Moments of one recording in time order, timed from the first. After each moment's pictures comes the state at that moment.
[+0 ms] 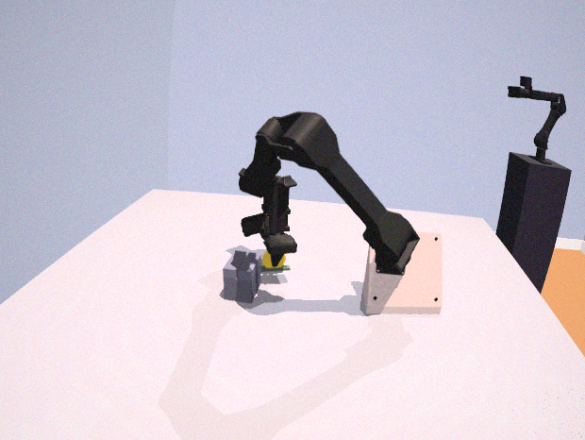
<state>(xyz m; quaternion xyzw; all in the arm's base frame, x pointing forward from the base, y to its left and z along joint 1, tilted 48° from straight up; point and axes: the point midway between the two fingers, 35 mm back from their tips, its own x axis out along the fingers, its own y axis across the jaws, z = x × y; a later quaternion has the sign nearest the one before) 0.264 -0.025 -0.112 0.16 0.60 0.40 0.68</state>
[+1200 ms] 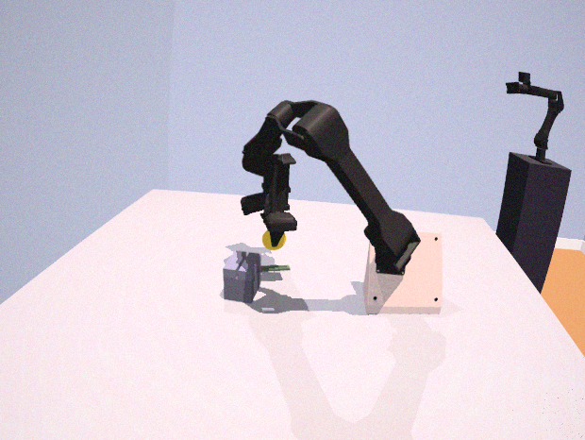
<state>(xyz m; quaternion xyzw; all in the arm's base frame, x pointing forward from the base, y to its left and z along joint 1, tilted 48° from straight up) 0.267 -0.063 -0.080 0.17 0.60 0.40 0.67</state>
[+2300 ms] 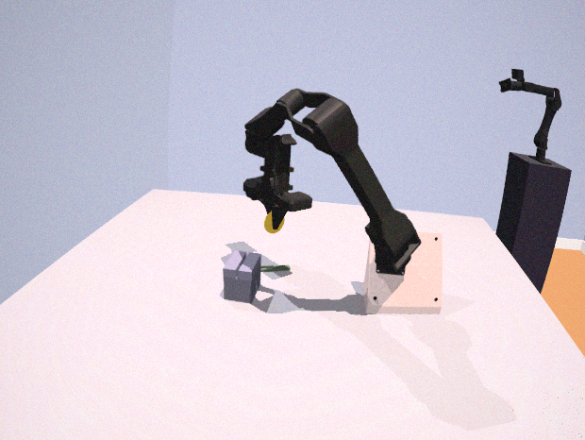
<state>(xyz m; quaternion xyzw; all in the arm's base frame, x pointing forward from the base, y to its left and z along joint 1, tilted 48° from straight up) 0.268 -0.093 -0.048 0.01 0.49 0.52 0.70</state>
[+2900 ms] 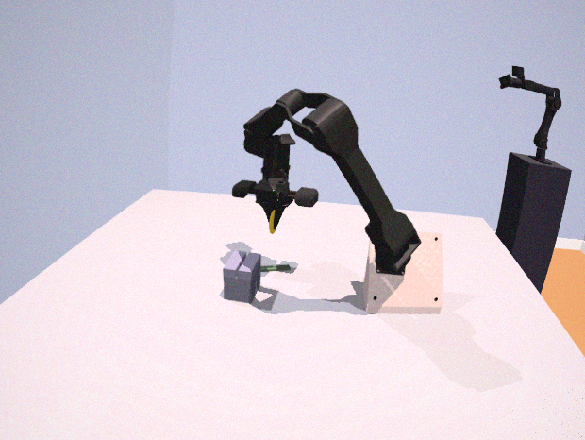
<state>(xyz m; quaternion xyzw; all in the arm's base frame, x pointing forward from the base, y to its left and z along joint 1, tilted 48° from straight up) 0.270 -0.093 -0.046 -0.20 0.32 0.64 0.67</state>
